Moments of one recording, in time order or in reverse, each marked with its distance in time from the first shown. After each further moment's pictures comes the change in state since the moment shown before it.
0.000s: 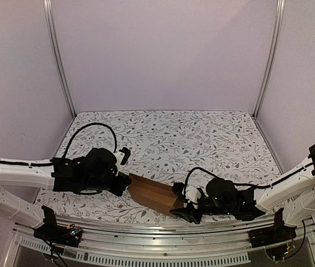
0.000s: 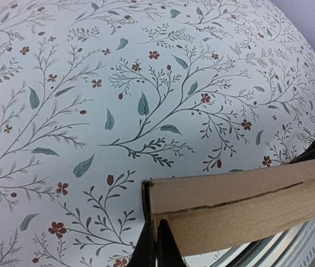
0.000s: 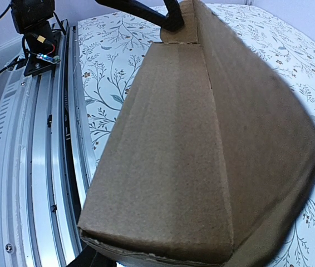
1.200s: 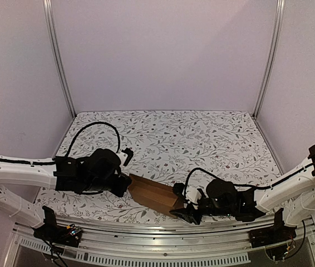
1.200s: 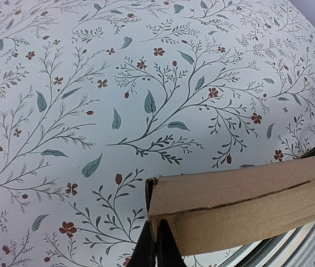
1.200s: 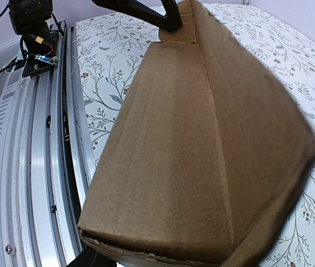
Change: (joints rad) left arm -0.027 0.034 0.043 -0.057 -0.058 0.037; right arm 0.011 0.000 -0.006 0.008 0.022 0.012
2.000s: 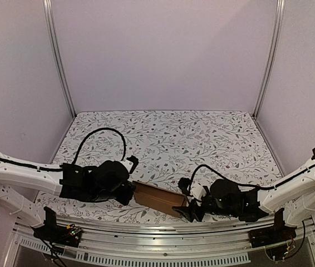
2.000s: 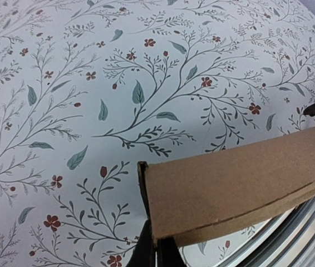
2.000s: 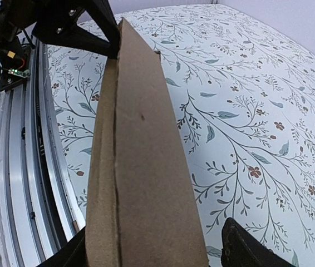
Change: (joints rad) left arm -0.120 0.061 -0.007 0.025 -0.113 -0.072; right arm 0.001 -0.034 -0.032 0.007 0.120 0.043
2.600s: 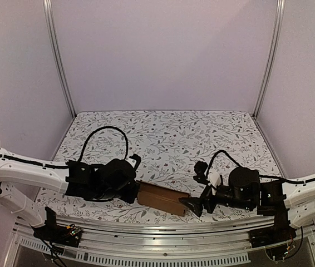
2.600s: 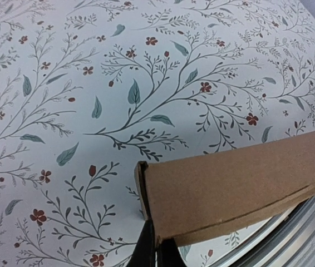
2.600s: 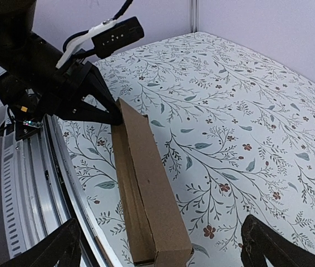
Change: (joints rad) left arm -0.009 0.065 0.074 -0.043 -0.005 -0.103; right arm -0.001 -0.335 0.025 -0.251 0.028 0.073
